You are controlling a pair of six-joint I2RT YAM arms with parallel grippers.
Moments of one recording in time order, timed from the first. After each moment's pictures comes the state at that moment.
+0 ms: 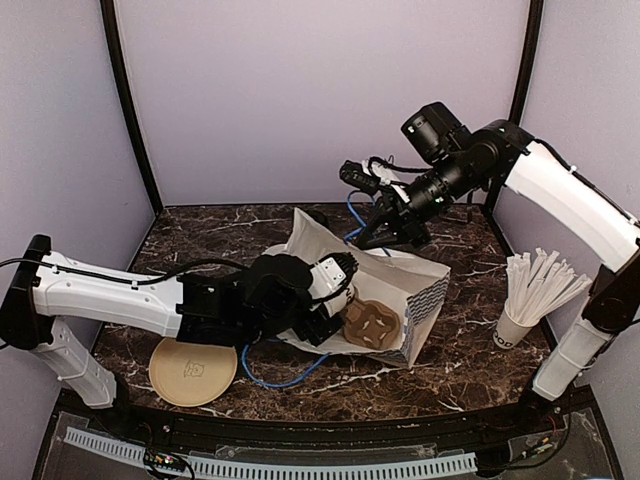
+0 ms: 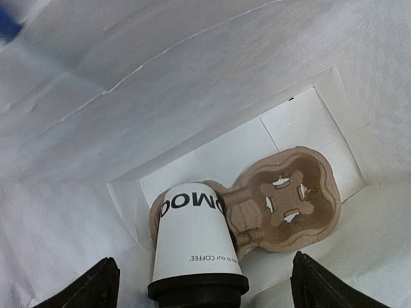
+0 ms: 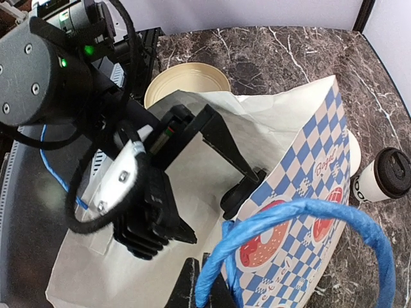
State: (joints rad) left arm -1.26 1.53 1.06 -0.08 -0.53 0.13; right arm 0.78 1.62 1.84 -1.16 -0.64 -0.53
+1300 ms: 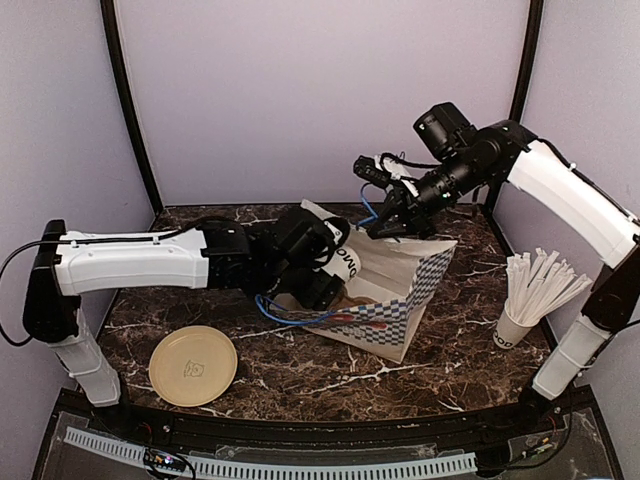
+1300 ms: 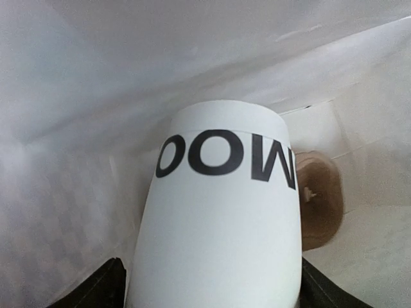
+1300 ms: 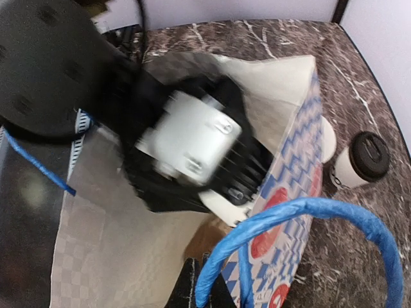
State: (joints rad) left arm -1.12 1.71 1.43 -0.57 -0.44 -0.18; right arm 0.70 1.62 1.82 -1.16 -0.63 -0.59
